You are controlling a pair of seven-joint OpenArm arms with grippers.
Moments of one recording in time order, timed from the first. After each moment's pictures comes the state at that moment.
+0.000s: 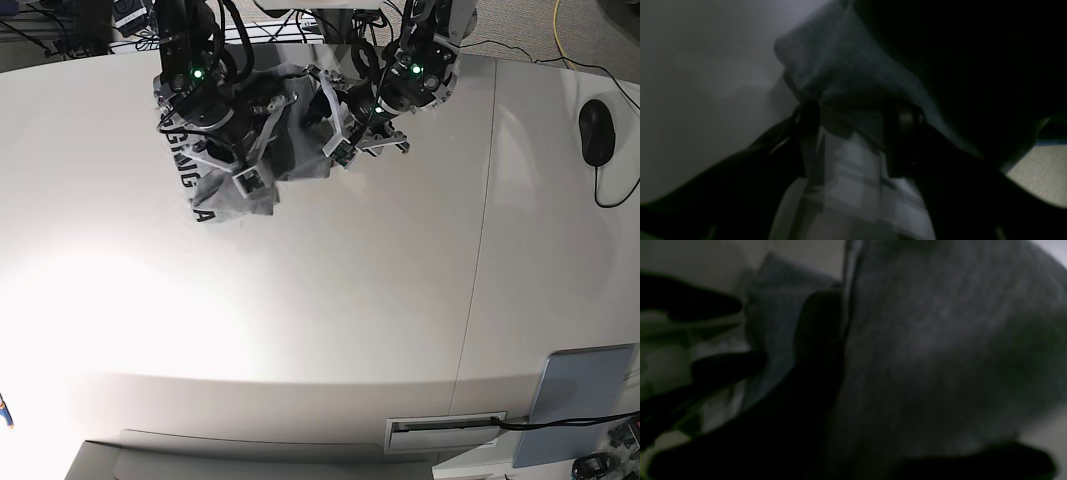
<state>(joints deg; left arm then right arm) 17.8 -4.1 20.6 104.0 -8.3 -19.7 44.4 -18.7 5.2 -9.9 119.0 2.0 18.6 -64.7</state>
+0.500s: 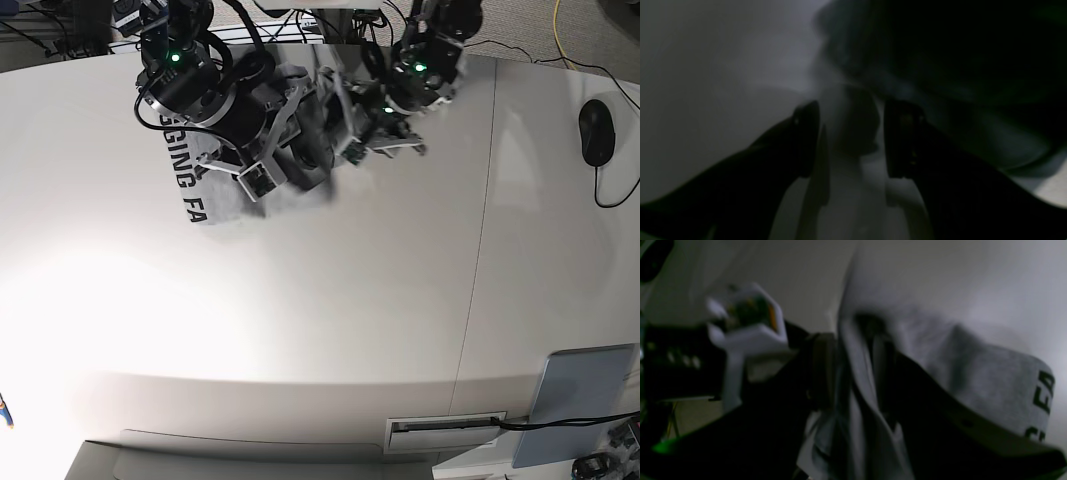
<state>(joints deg) 17.9 -7.5 20.0 104.6 -1.7 -16.0 44.4 -18.6 5.2 -9.9 129.4 16.0 20.6 -63.6</state>
